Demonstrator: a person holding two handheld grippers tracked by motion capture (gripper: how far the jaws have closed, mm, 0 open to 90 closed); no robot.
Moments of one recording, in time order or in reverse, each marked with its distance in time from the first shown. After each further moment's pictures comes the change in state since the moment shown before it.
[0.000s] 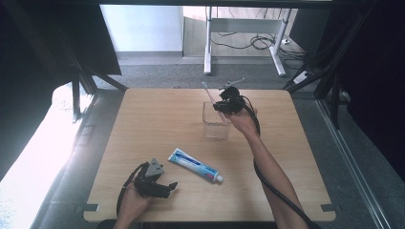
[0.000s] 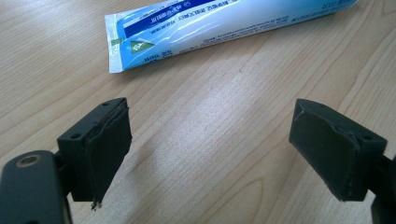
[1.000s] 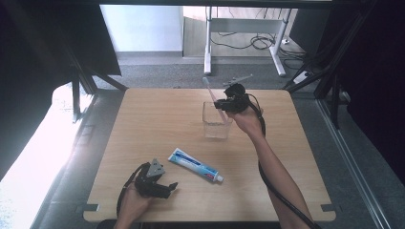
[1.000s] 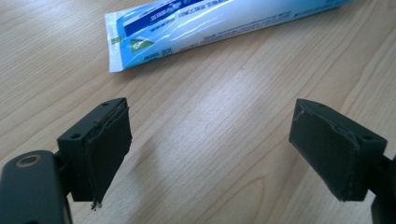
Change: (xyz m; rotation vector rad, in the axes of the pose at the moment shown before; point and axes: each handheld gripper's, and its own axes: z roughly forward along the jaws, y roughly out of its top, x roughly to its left) left arm -0.003 0.002 0.000 0.007 0.007 0.006; right arm 0.015 0.012 -0.044 -0.053 0.046 0.027
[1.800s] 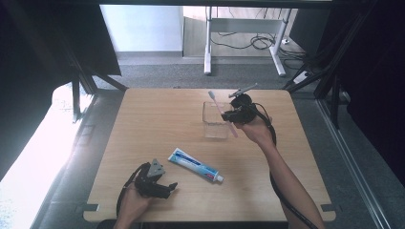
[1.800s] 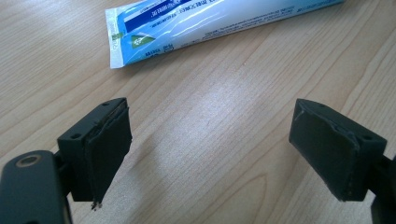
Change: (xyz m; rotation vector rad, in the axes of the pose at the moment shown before) left arm 0.000 0.000 0.001 0.018 0.016 0.006; right arm 0.005 -0.028 -0.022 0.108 0.002 -0.023
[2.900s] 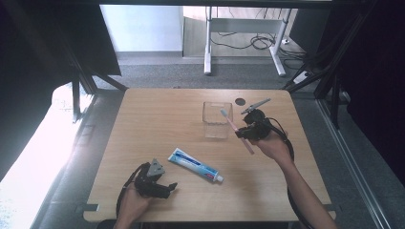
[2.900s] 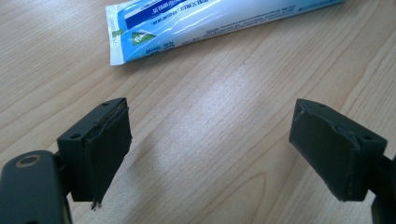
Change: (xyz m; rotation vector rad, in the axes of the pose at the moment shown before) left arm 0.000 0.000 0.000 0.006 -0.007 -0.012; right arm 0.001 -0.050 -0.027 0.138 -0.004 -0.006
